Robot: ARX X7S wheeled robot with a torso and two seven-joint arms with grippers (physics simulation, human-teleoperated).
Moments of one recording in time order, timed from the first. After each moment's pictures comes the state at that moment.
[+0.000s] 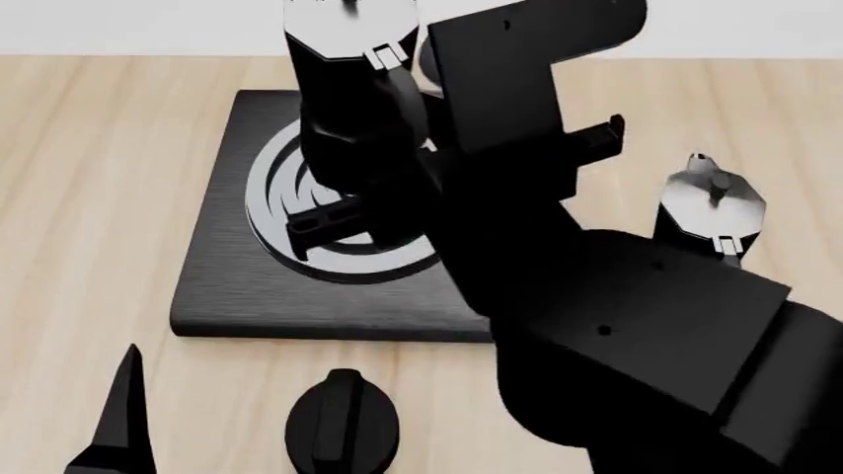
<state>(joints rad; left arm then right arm) -0.41 -0.81 0.69 0.99 -0.86 -0.40 -1.13 1.10 0.39 -0.42 -0.28 1.11 1.02 0.51</state>
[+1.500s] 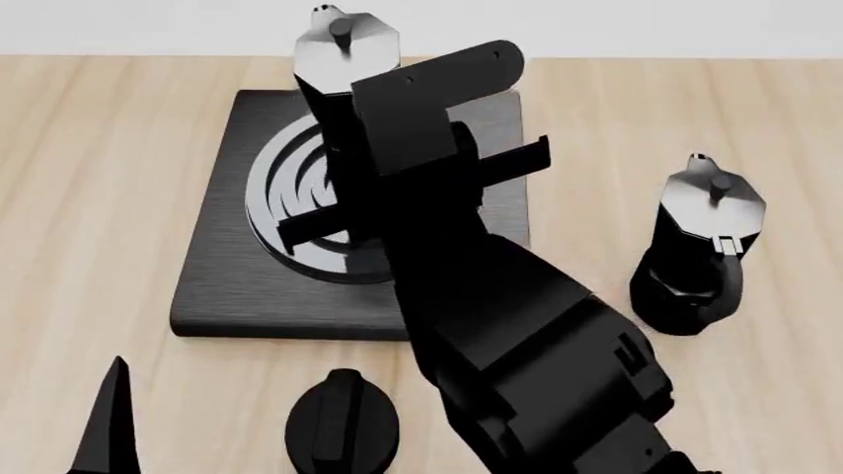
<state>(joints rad) -0.38 -0.86 0.76 1.02 -0.76 -0.31 -1.14 1.10 0.22 -0.70 0.19 0.69 0.65 0.36</state>
